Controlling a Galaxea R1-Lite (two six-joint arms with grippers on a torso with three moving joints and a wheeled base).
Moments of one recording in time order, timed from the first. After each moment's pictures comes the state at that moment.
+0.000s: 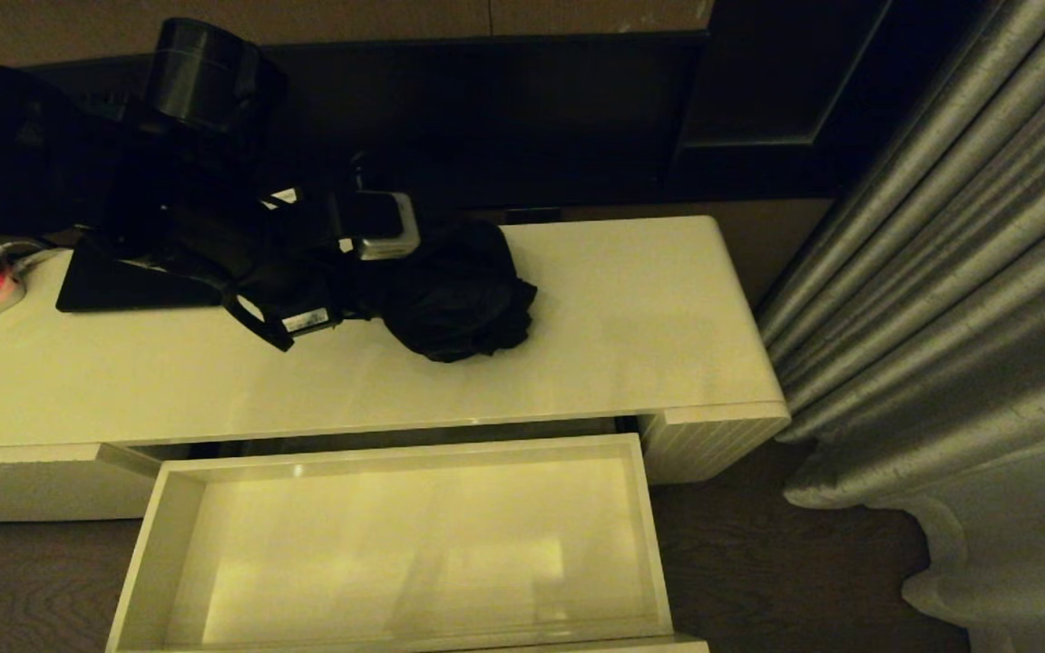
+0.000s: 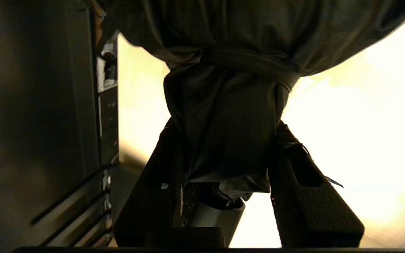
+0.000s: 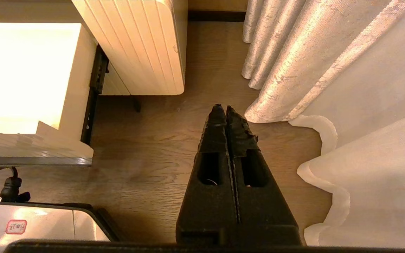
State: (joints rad) left arm -0.33 1.74 -1.65 0.48 0.18 1.12; right arm 0.00 0.00 0.00 0.00 0.01 0.01
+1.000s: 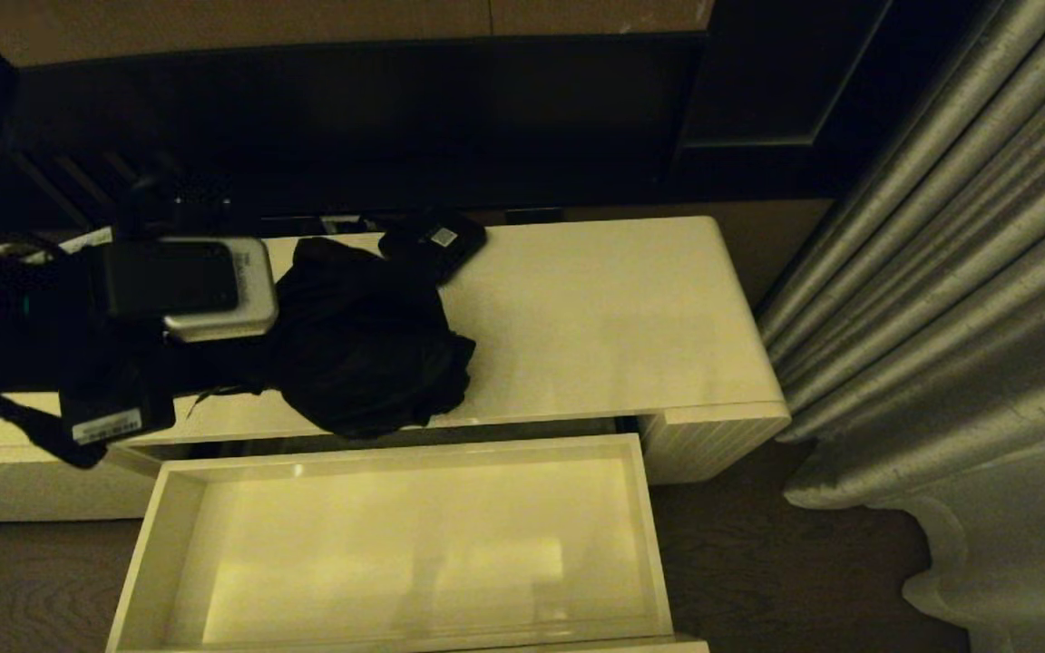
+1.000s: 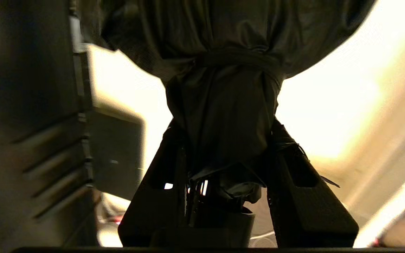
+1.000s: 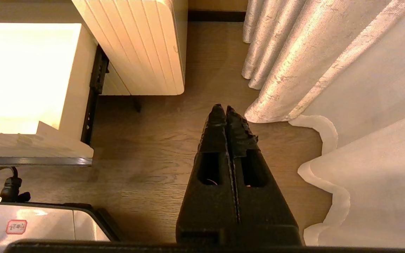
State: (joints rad) left arm -0.34 1.33 -1.29 0.56 0.15 1.13; right arm 0.00 0.00 0.00 0.00 0.01 0.01
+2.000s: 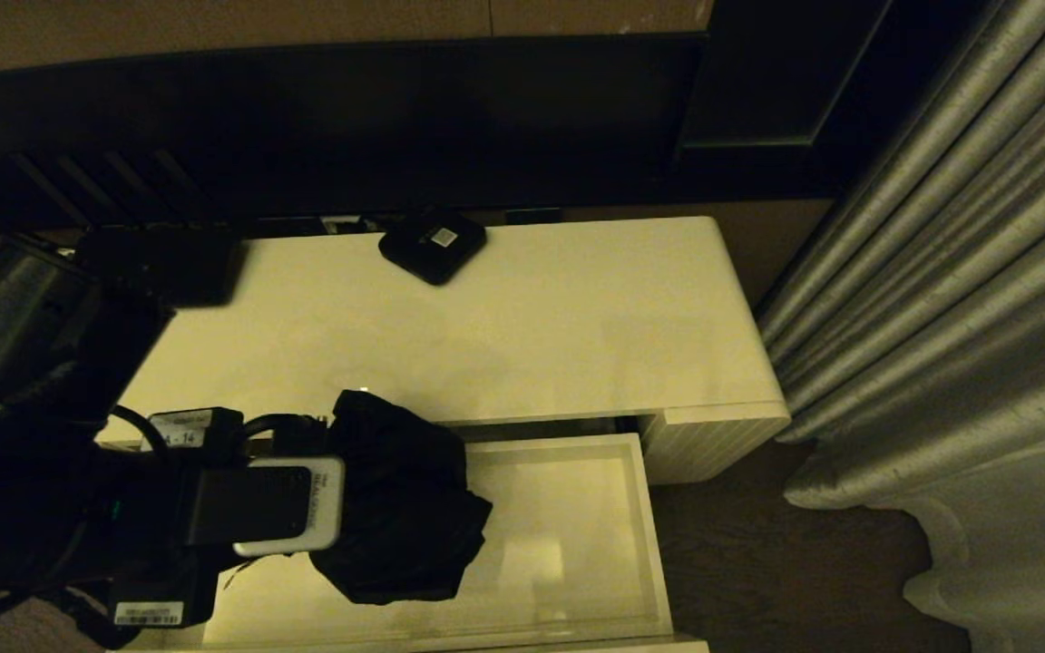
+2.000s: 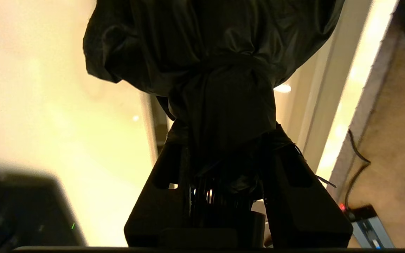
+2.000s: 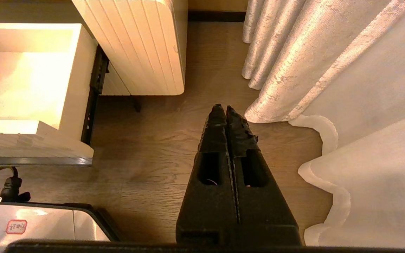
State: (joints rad) left arm -0.53 1.32 -1.01 0.54 0.15 1.10; right arm 0.00 0.00 0.00 0.00 0.01 0.01
